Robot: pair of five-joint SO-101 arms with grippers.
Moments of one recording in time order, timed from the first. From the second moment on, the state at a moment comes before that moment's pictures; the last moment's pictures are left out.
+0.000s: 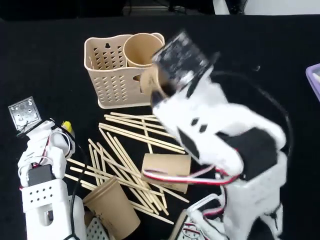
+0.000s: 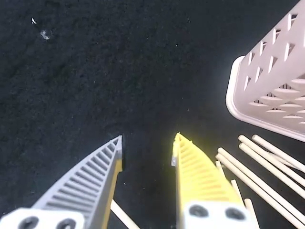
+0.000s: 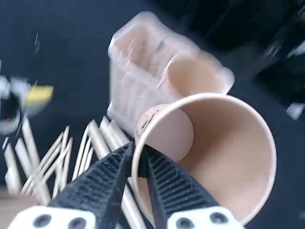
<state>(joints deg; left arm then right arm) -21.8 -69.6 77.8 39.4 7.3 -28.4 -29.5 -17.9 91.6 15.4</state>
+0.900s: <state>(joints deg) -21.8 -69.6 77.8 39.4 7.3 -27.4 26.8 -71.3 99.2 35.7</state>
